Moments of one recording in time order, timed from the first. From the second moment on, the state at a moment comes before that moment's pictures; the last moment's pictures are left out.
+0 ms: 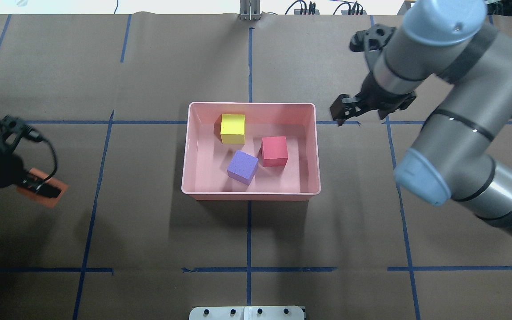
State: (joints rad) left arm -0.82 -1.64 -2.00 -1.75 -2.16 -0.54; right arm 0.88 -1.10 1.95 -1.81 2.08 0.67
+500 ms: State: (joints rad) left arm -0.77 -2.19 -1.95 -1.27 -2.12 -0.79; right arm 1.15 -1.34 1.94 -1.81 2.22 0.18
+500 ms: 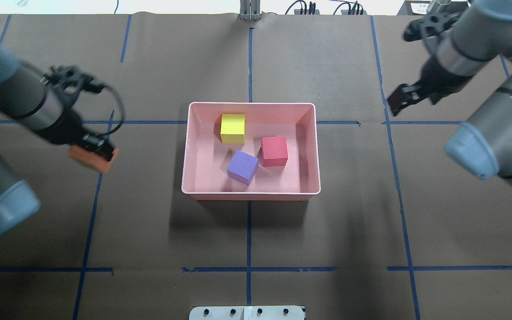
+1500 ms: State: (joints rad) left arm -0.83 -2.35 -1.76 -1.25 -2.08 -0.68; right arm 1.39 -1.64 1.88 -1.63 2.32 -0.18
